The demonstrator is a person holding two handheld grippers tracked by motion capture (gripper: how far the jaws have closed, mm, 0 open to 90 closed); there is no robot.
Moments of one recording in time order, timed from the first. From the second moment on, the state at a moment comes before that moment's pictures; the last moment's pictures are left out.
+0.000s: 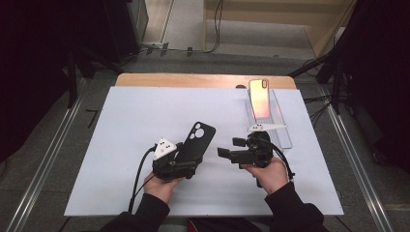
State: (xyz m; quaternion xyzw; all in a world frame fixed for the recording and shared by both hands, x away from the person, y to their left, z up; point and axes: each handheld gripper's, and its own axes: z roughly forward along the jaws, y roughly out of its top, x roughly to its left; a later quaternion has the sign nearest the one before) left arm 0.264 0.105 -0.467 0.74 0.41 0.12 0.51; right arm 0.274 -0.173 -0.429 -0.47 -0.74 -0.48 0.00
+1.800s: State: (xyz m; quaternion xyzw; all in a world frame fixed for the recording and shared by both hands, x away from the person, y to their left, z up) left arm 0.247 0.079 -0.469 0.73 0.40 0.09 0.55; right arm 0.314 -0.162 -0.418 -0.53 -0.65 -0.53 0.15
